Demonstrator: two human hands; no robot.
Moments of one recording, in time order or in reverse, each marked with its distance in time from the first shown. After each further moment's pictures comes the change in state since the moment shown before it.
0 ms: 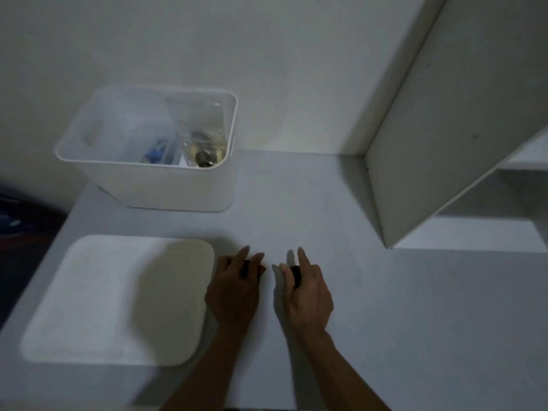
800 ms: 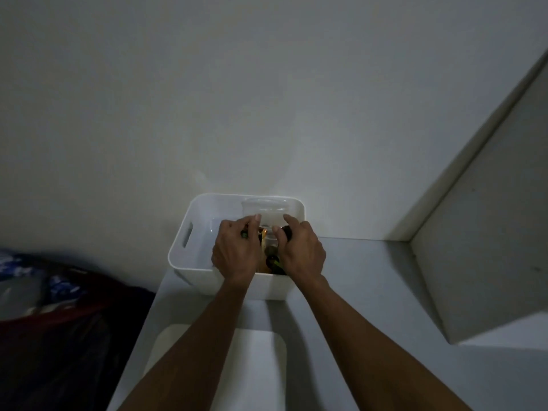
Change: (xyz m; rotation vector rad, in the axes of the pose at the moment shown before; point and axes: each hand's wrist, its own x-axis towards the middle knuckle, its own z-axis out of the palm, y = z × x) left_hand 0.263 0.055 -0.153 -0.218 0.159 -0.006; right_hand 0.131 -0.292 0.004 -0.009 0.012 -0.266
